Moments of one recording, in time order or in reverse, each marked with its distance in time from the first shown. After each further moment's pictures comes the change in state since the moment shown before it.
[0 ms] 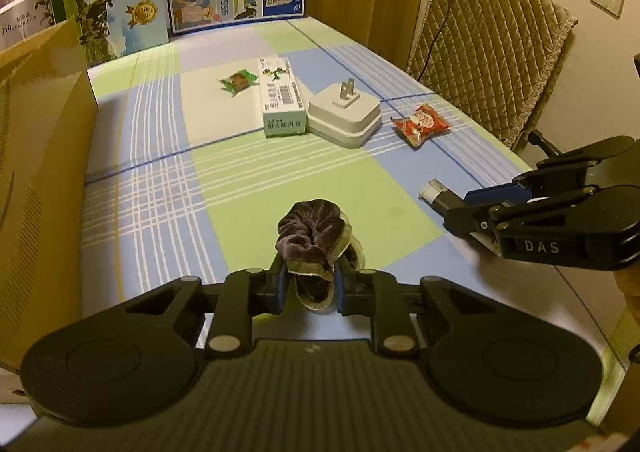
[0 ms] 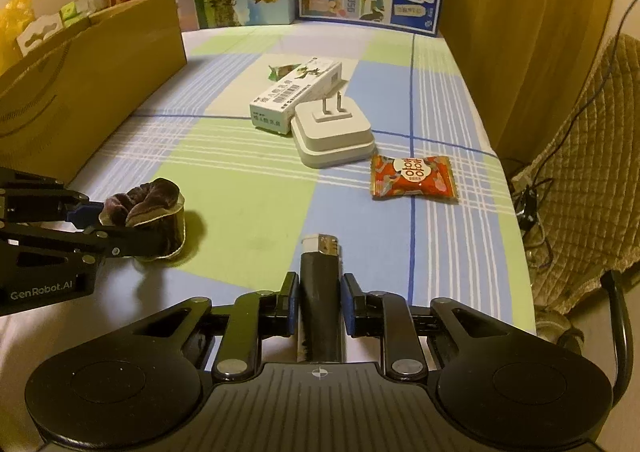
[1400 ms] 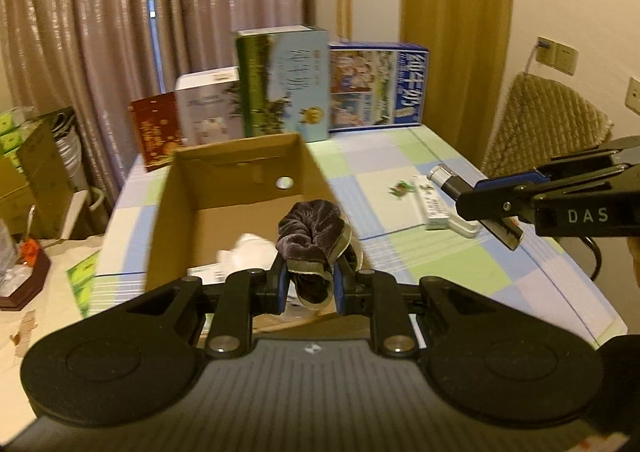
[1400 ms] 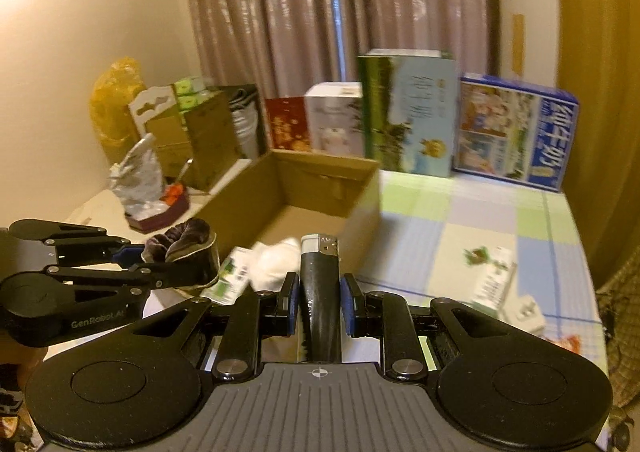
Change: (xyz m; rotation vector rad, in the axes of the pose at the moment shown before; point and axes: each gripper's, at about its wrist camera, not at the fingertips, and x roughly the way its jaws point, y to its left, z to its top) left arm -0.244 0.142 0.007 -0.100 -0.191 0.218; right arm -0.124 0.205 0.117 -0.102 -0.230 0.267
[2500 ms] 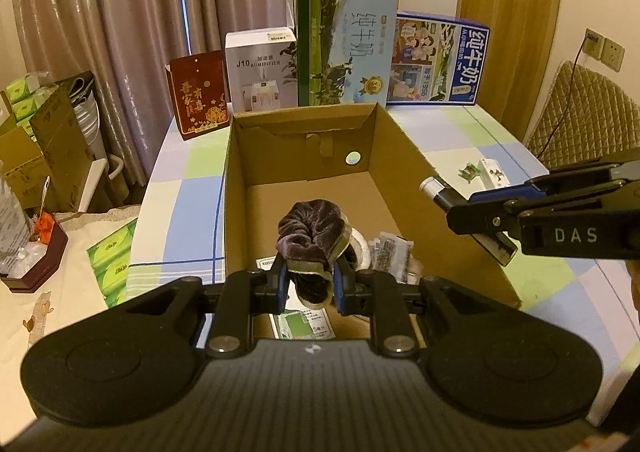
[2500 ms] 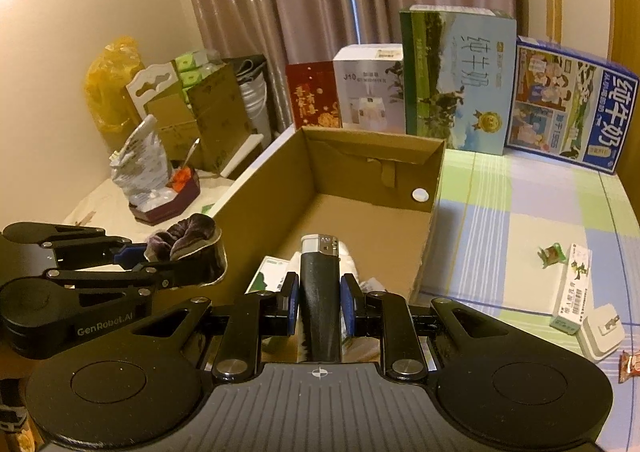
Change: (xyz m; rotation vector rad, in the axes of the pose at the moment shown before) left arm 0.062 0.088 0.007 -0.038 0.108 0.038; right arm 0.115 0.025 0.027 0.072 0.102 0.019
